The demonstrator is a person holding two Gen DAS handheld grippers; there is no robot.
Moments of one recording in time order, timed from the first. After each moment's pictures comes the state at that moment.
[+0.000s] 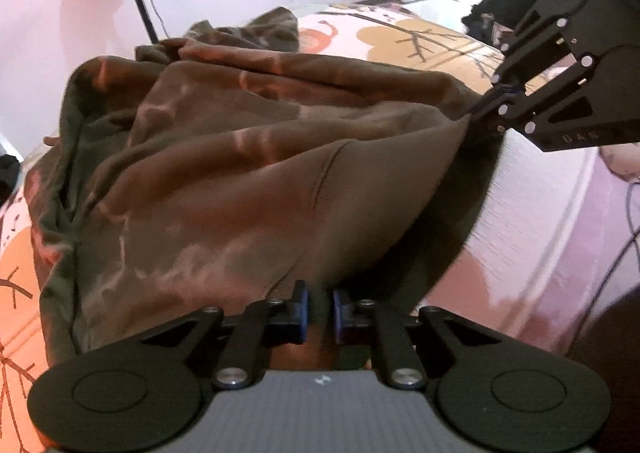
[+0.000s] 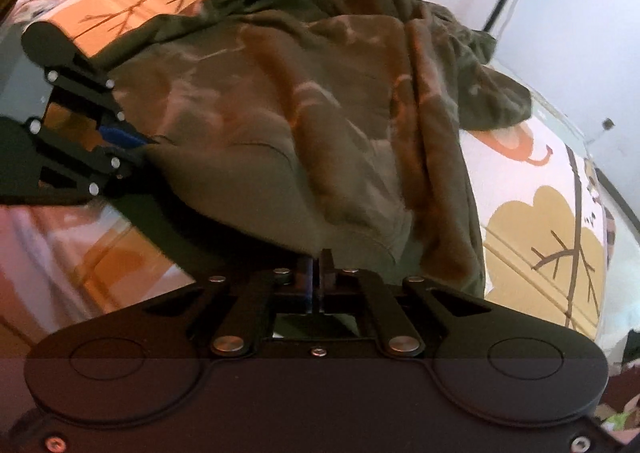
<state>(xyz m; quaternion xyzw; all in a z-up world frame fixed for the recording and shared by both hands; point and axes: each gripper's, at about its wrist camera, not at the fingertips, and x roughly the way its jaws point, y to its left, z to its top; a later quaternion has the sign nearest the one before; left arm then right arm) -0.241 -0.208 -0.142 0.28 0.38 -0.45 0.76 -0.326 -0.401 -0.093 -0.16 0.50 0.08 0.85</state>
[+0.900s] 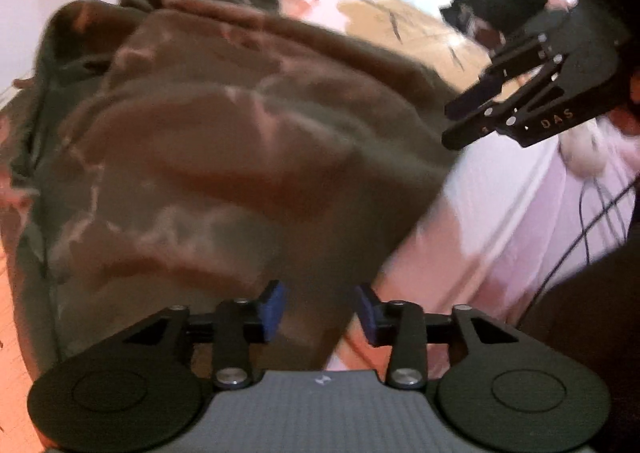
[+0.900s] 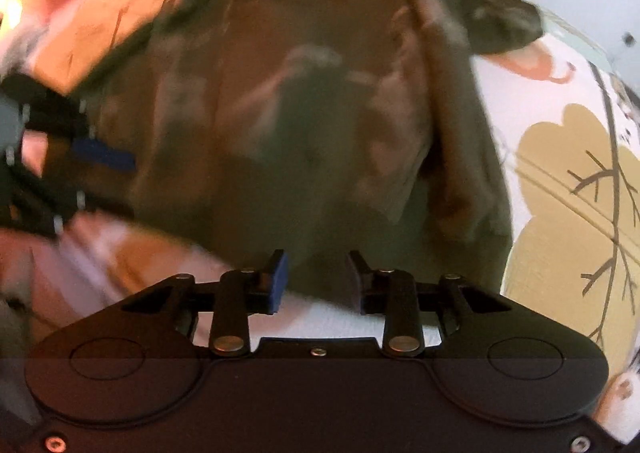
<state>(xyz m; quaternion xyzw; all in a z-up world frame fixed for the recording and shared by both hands) -0.215 -0.182 -0.143 0.22 0.45 -0.48 0.72 -0.313 -0.434 -0.096 -0.03 0.55 0.07 0.83</state>
